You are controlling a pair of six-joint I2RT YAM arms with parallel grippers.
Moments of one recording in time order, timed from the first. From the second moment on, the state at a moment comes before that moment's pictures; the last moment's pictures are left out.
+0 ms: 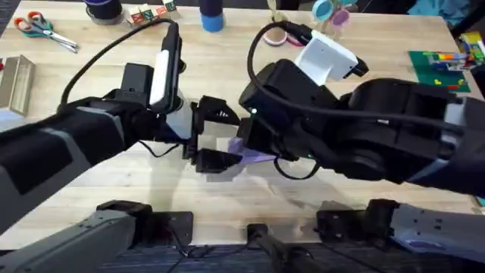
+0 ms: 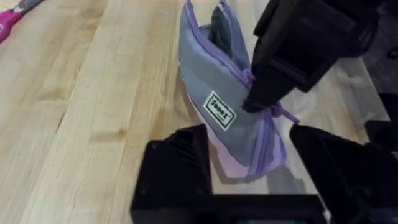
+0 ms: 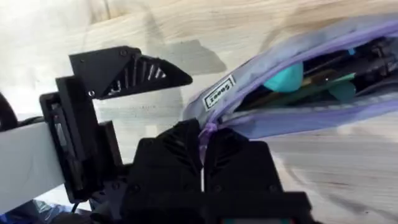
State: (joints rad) left arm -0.13 1.26 0.50 -0.45 1.15 1.14; right arm 1.03 1.29 0.98 -0.76 0.18 1.25
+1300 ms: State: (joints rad) left arm -0.14 1.28 0.51 -0.42 1.24 1.14; right arm 0.78 1.14 0.98 -0.94 0.02 1.20
